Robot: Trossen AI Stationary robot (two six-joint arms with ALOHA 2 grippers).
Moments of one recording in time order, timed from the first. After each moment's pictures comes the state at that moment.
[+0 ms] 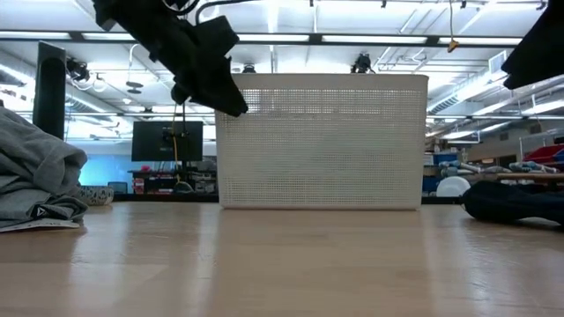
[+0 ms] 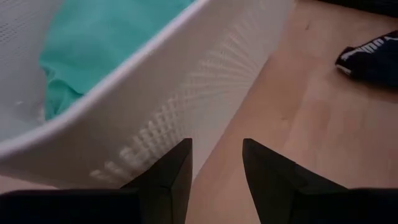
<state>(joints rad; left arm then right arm) -0.03 1.32 0.81 -0.14 -0.47 -0.35 0.94 1.24 0.83 -0.98 0.93 1.64</state>
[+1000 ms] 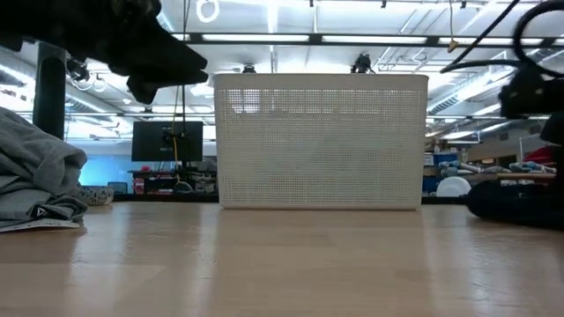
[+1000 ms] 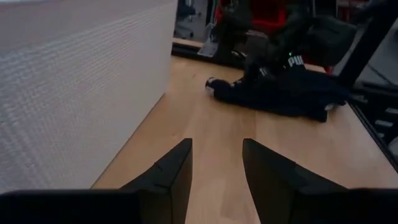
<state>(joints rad) -0.39 1.12 0.40 0.45 -0.56 -0.32 0.74 1.58 0.71 -0.77 0.45 1.57</state>
